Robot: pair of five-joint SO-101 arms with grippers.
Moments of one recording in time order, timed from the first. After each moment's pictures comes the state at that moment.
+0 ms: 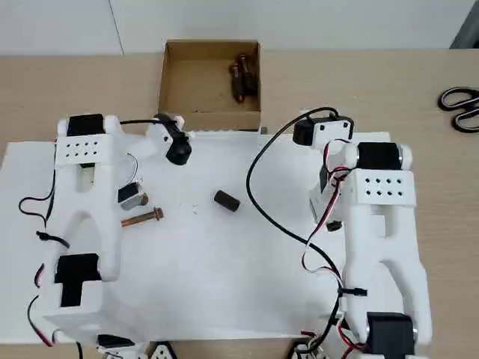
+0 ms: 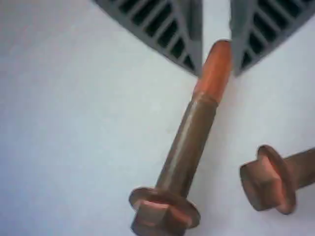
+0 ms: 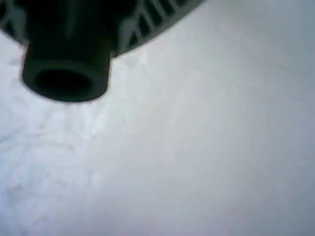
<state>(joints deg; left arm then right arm) -9.5 8.1 1.7 98.6 -56.9 -2.2 -16.5 15.0 95.0 15.2</state>
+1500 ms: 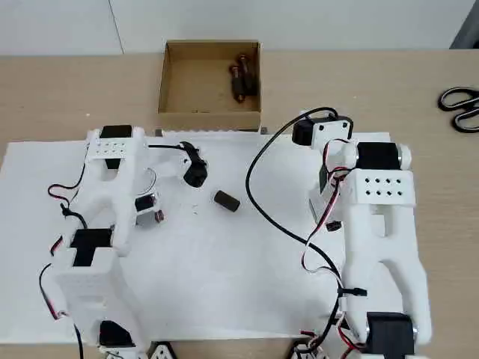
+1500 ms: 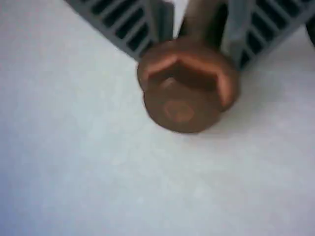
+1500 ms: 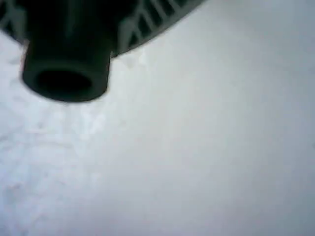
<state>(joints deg) -6.1 23.5 3.5 92.6 -62.3 -2.3 -16.6 15.0 95.0 15.2</state>
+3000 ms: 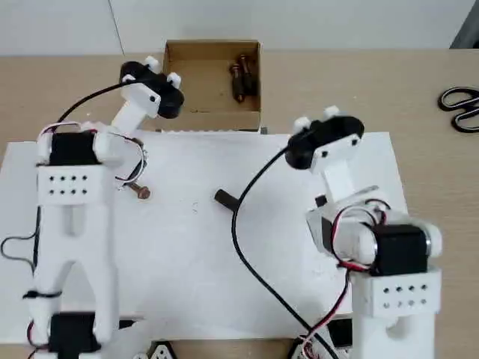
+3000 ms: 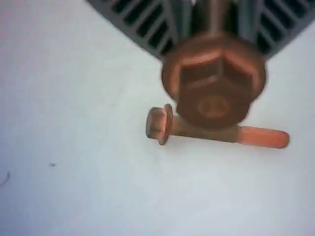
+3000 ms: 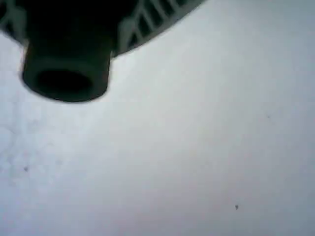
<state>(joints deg) -5.3 -16.0 3.6 88.0 -30.1 -8.4 -49.8 21.8 95.7 15.2</state>
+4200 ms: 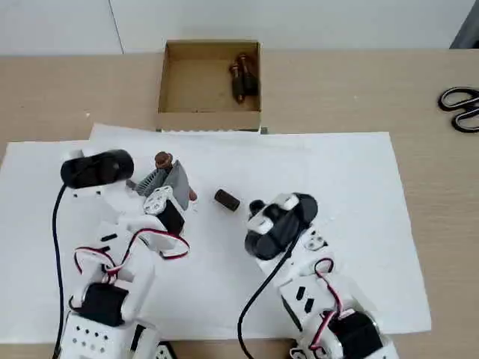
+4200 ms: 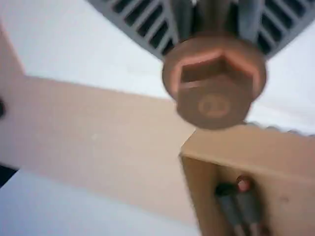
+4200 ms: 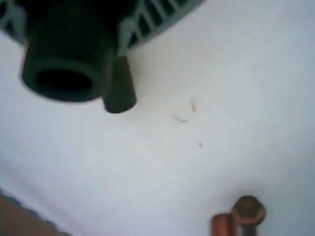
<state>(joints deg) 11.9 -79.6 69.7 38.6 34.8 -33.7 -102.9 78.4 55.4 8.5</state>
